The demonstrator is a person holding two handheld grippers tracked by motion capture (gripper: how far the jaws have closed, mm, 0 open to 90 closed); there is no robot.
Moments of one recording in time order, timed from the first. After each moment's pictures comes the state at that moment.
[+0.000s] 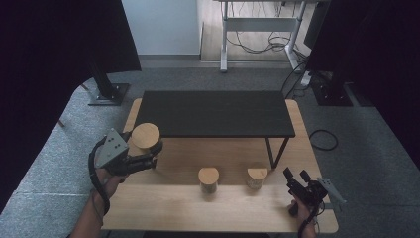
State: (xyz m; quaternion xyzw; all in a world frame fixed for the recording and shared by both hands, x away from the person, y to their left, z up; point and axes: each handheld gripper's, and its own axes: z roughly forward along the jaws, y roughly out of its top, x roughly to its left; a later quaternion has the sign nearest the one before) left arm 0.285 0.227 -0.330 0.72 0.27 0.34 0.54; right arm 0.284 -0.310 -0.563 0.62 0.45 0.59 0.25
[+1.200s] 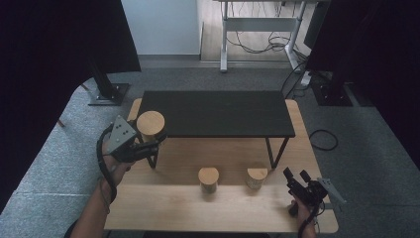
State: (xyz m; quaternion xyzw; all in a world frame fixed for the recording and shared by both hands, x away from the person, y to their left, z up) left arm 0.310 0.213 -0.318 0.72 0.28 0.36 0.53; right arm 0.284 -0.310 -0.563 0.62 0.45 0.59 0.25
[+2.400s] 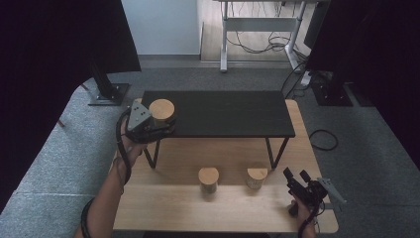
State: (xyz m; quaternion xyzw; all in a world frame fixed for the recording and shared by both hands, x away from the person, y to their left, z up) left arm 0.371 0.193 -0.333 0.72 0.31 0.36 0.50; right arm 0.285 -0.310 -0.563 0.62 0.46 0.59 0.25
